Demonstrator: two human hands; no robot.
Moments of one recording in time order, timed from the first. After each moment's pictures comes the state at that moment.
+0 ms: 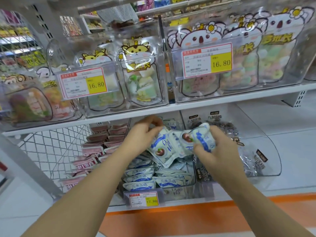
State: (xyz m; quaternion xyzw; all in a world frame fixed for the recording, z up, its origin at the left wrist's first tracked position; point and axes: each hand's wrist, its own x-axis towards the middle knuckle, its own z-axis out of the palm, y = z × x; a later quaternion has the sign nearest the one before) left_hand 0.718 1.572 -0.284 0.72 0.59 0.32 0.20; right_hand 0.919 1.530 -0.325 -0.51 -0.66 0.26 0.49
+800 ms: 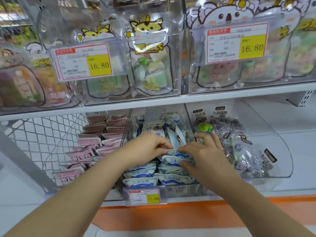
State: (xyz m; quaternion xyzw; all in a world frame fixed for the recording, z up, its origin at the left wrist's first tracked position) left_hand 0.705 1.566 -0.308 0.79 0.56 0.06 0.24; right_hand 0.895 1.544 -0.352 -0.49 -0.84 -0.01 0.22
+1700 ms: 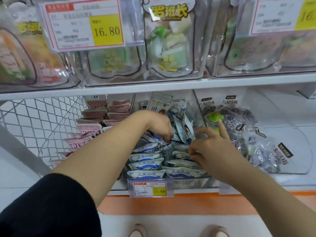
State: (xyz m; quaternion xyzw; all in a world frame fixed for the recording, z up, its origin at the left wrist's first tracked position) left_hand 0.710 1.634 -0.310 0.74 0.58 -0.19 0.28; right_hand 0.884 1.551 -0.336 -0.50 -0.86 0.03 0.02
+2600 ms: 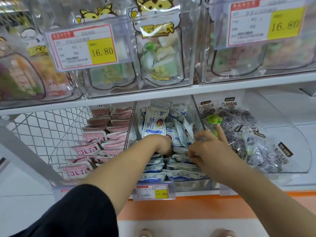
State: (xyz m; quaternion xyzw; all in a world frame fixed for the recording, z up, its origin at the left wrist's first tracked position) left_hand 0.728 1.618 -0.353 0.71 0.61 -0.29 0.20; right_hand 0.885 1.549 -0.337 -0.50 -0.86 0.07 0.04
